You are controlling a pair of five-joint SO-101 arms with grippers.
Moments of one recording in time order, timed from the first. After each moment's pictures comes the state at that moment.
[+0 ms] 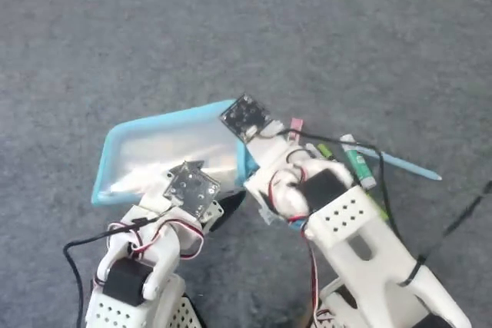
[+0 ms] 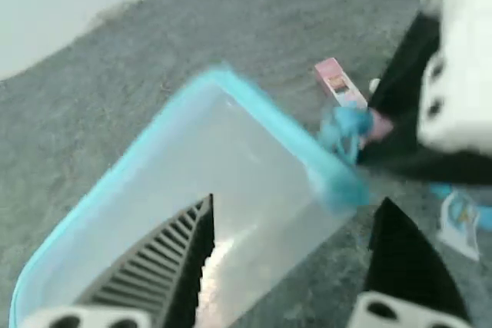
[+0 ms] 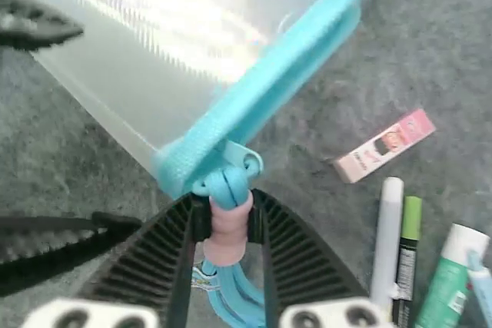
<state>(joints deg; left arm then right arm) 14.1 -102.8 85.5 64.7 -13.3 -37.3 -37.5 43.3 61.3 10.2</state>
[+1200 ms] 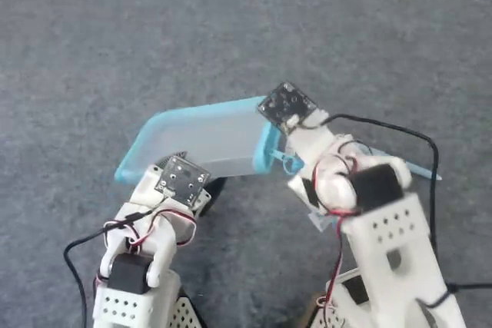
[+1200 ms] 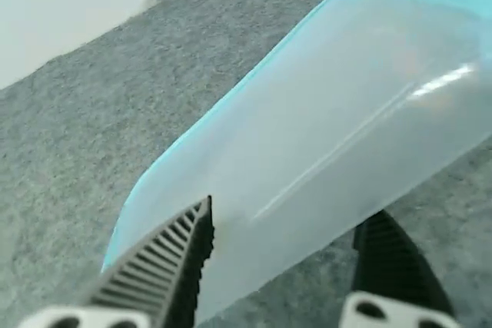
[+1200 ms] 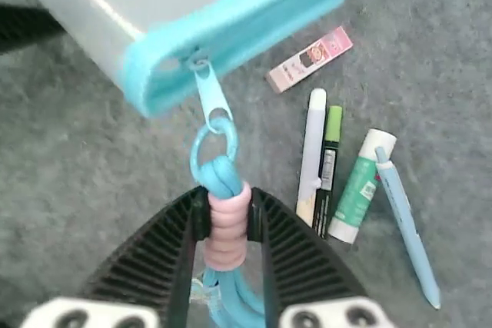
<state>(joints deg) 4.4 -102.8 92.8 55.8 -16.4 -24.4 -45.5 30.9 87.2 23.8</state>
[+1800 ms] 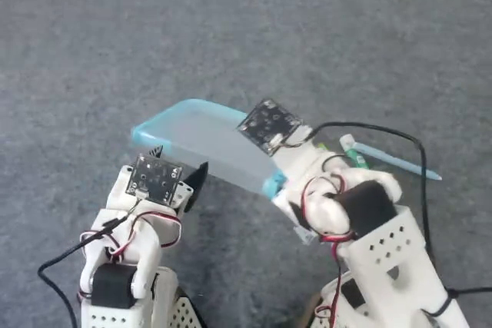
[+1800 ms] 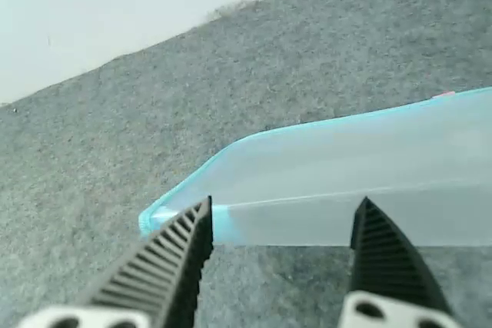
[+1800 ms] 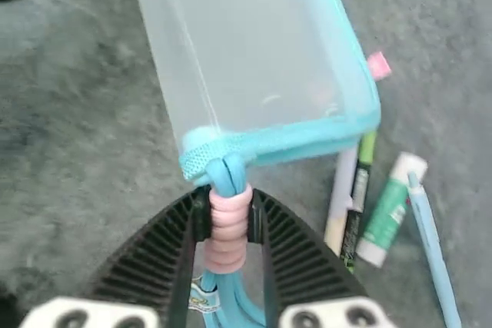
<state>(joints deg) -1.0 -102.8 80.9 64.3 -13.0 -35.3 -48.4 31.8 86.5 18.1</state>
